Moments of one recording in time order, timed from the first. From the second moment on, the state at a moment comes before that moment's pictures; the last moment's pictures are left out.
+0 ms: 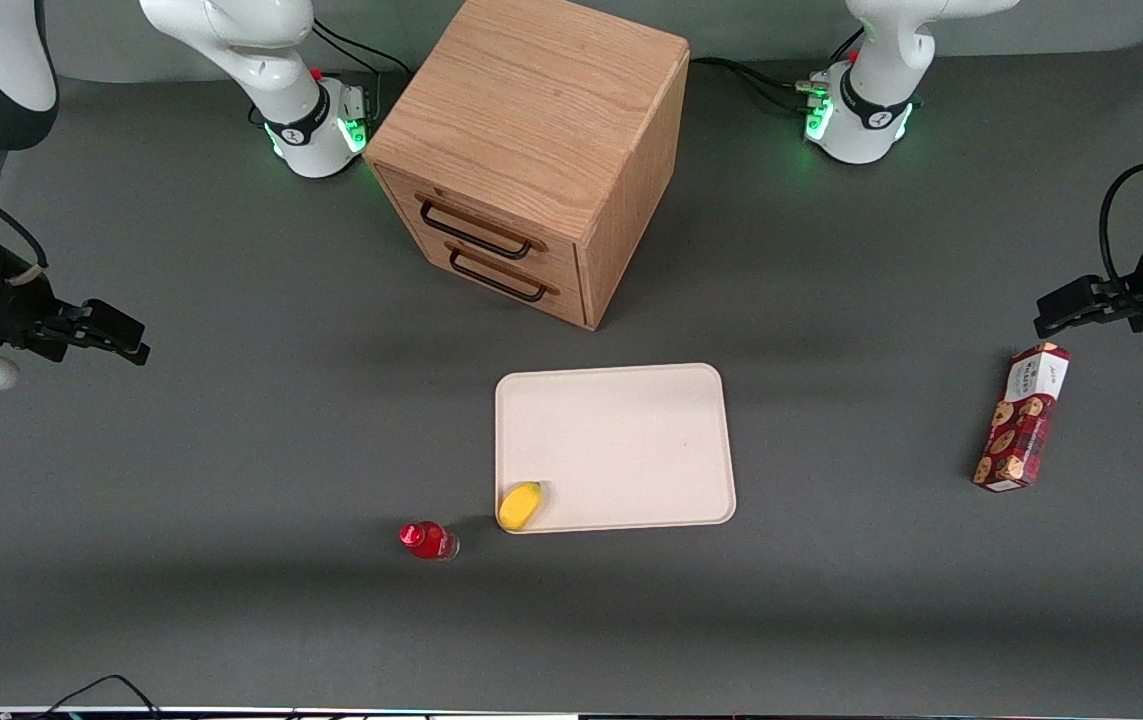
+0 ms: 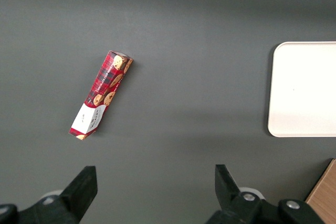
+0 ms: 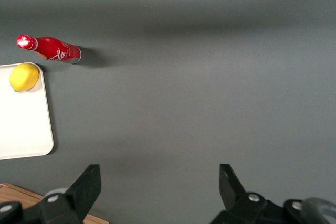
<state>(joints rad) -0.16 0.09 0.22 -1.56 -0.04 1.71 0.14</state>
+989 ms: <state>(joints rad) 0.02 0.45 0.22 -1.24 -0.05 1.78 0.29</state>
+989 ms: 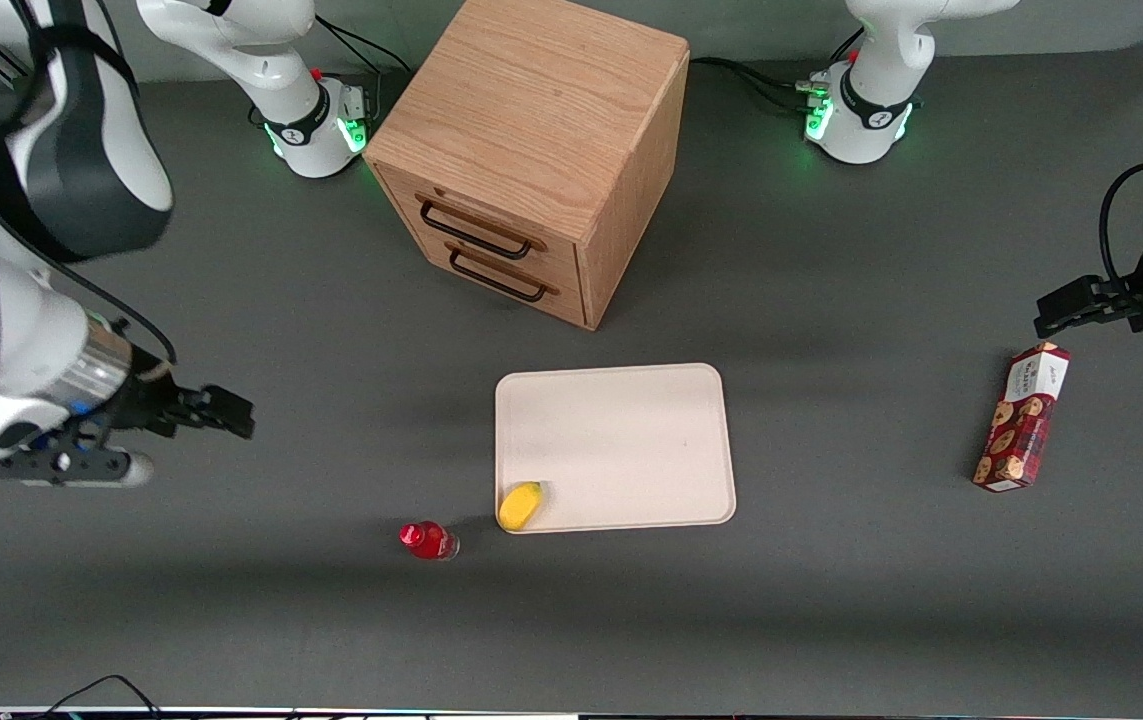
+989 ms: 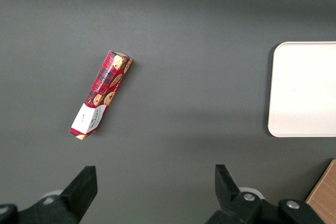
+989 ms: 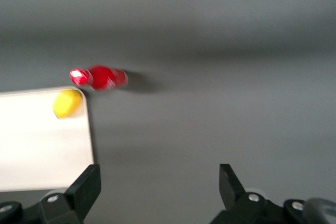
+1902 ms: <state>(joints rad) 0.25 0.93 0.11 -0.98 -0.06 2.08 0.40</state>
